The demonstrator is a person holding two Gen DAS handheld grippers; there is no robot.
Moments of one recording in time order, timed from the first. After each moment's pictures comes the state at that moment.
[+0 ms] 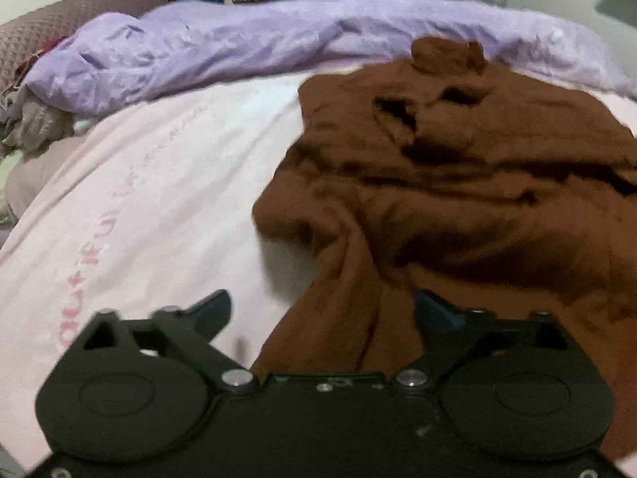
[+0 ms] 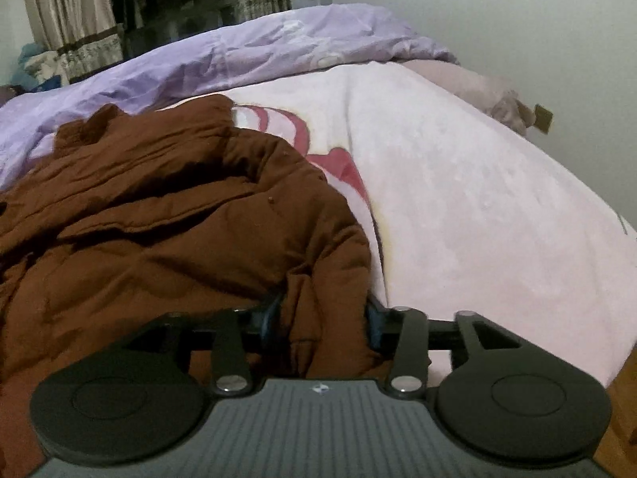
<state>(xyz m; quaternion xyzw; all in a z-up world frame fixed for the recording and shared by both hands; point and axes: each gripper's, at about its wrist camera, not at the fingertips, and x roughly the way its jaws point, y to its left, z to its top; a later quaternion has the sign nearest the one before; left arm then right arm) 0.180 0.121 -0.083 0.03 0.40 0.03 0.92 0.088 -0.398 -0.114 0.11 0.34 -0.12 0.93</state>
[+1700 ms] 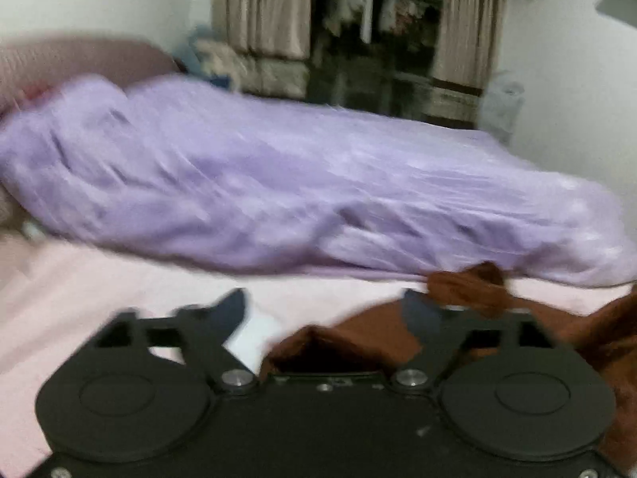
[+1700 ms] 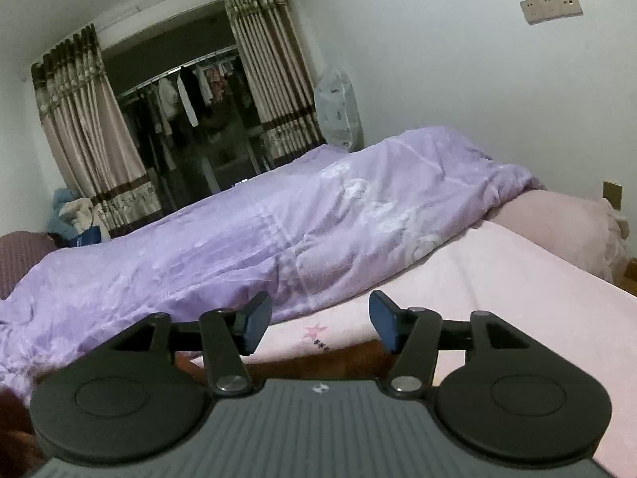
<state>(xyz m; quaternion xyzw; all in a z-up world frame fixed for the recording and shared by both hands) 0.377 0.138 0.035 -0.04 0.23 0.04 0.97 0.283 -0.399 0.008 0.19 0.14 -0.08 0.97</state>
